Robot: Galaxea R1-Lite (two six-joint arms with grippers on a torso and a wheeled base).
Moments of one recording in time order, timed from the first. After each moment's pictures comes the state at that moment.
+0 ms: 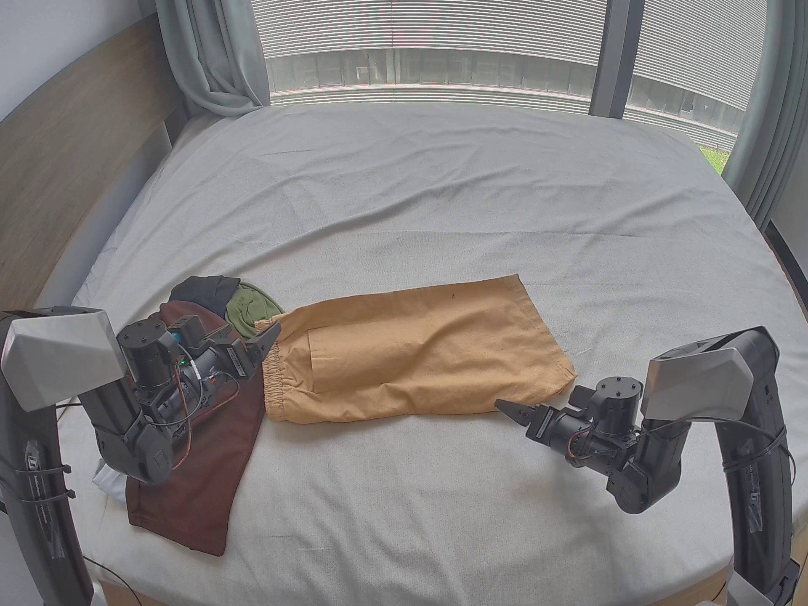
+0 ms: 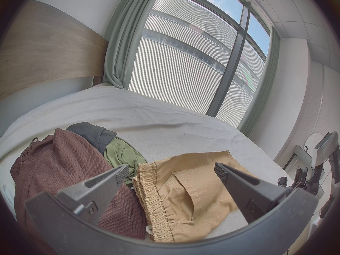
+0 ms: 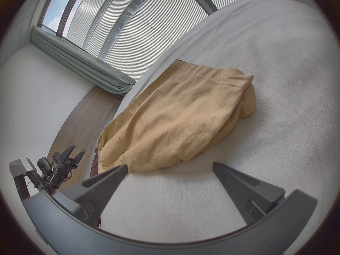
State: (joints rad) left arm -0.11 2.27 -0.64 -1.55 -0.21 -0.26; right arm 0.33 2.57 -0.70 -1.52 0.22 0.70
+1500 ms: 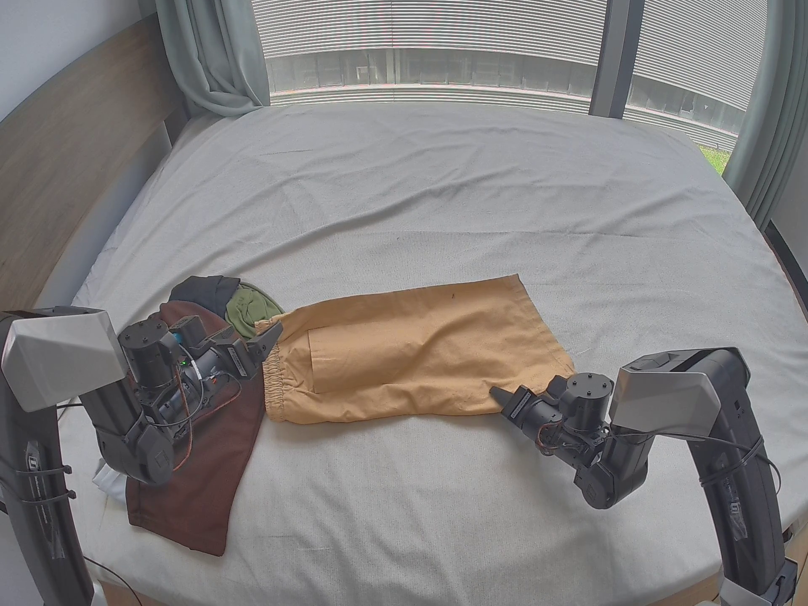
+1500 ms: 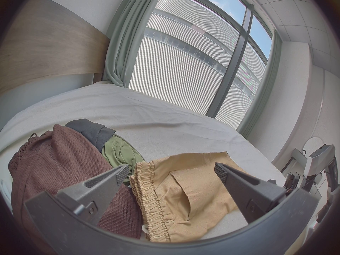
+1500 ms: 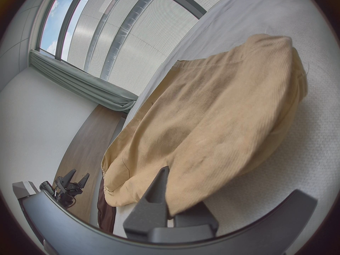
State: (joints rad) left arm -0.11 2.27 -0.64 -1.55 -0.21 -0.29; right arm 0.38 2.66 -0.90 -1.54 0.15 0.86
